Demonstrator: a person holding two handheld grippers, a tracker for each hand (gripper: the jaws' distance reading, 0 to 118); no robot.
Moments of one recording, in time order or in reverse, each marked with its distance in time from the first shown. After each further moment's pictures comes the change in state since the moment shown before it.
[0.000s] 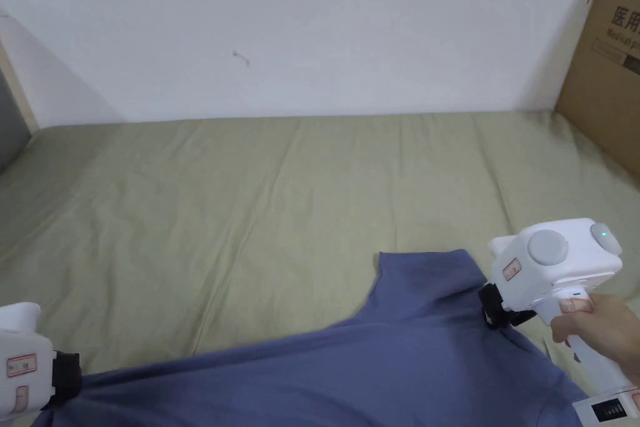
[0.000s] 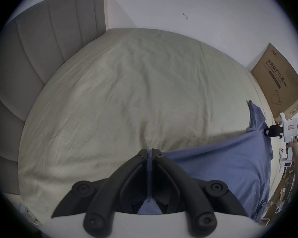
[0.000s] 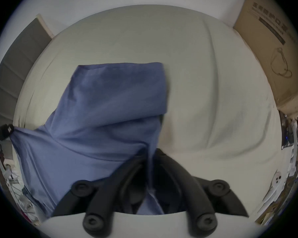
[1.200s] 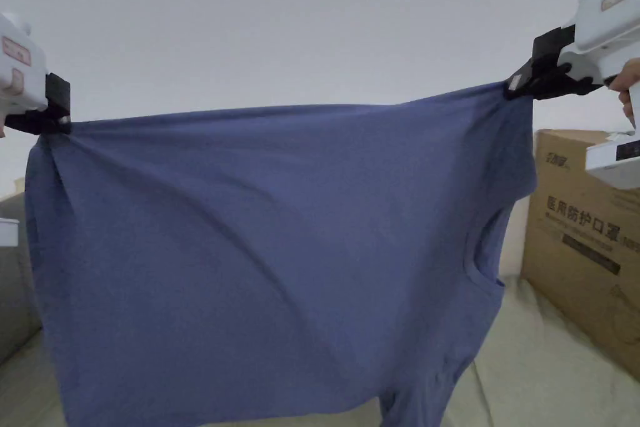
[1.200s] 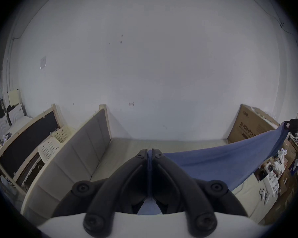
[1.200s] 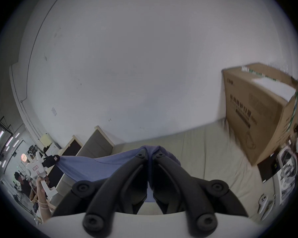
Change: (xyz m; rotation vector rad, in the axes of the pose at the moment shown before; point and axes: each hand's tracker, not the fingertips) left arm 0.075 0.263 0.385 0.642 -0.019 -0.102; right arm 0.043 0.083 0.550 0.812 0.327 -0.241
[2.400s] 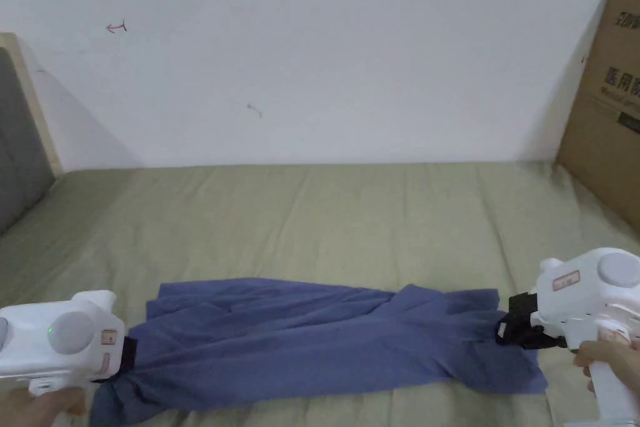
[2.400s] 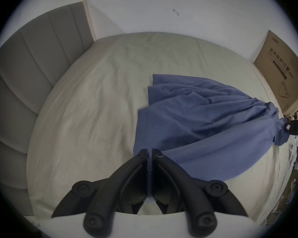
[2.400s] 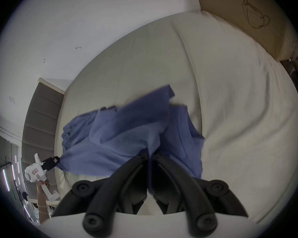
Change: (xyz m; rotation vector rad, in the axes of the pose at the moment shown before) left arm -0.025 -0.433 -0.230 -0.623 0.021 -0.023; right arm 0.204 -0.397 -0.240 -0.593 -0.227 -0.243
